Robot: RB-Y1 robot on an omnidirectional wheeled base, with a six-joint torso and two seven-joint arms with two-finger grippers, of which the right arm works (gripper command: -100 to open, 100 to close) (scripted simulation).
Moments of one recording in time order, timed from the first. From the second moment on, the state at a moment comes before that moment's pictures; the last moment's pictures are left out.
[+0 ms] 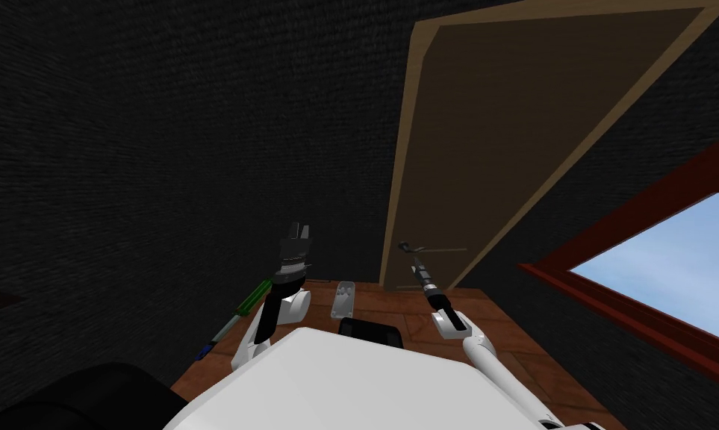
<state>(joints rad) -0.10 -0.40 0.23 -0.81 -0.20 -0.71 -0.16</state>
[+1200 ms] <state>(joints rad) -0.11 -0.44 0.22 -0.74 -0.20 -0.76 -0.21</state>
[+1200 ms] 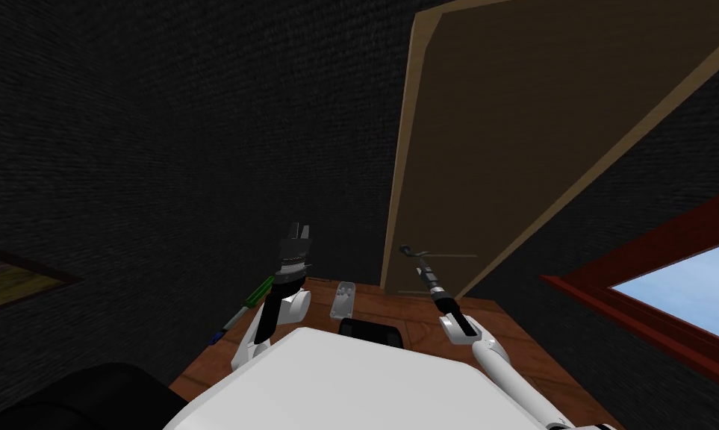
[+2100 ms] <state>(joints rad) -0.13 -0.44 0.17 -0.70 -0.19 -0.77 -0.21</state>
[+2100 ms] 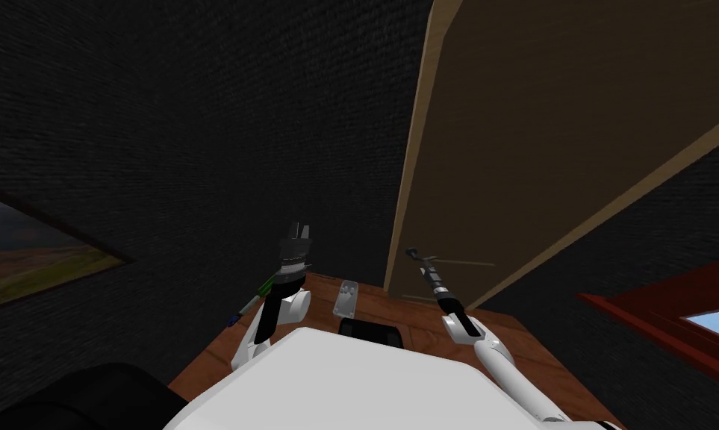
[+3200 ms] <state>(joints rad) -0.16 -0.43 0.03 -0.57 -0.18 -0.79 -0.21</state>
